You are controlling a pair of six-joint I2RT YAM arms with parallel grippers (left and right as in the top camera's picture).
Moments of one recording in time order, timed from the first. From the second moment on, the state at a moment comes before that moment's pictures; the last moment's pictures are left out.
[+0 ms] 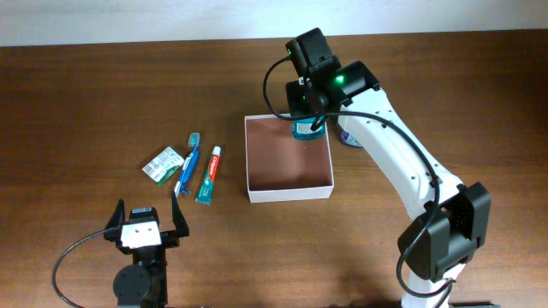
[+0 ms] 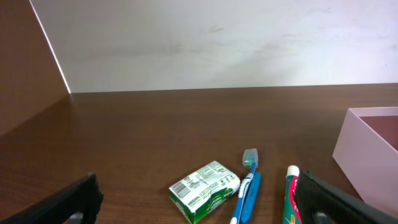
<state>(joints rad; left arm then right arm) -0.03 0.01 0.01 -0.07 -0.18 0.07 0.46 1.96 1.88 -0.96 0.15 0.25</state>
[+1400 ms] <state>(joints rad) -0.03 0.01 0.01 -0.07 -0.18 0.07 0.46 2.02 1.88 -0.93 0.18 0.20</state>
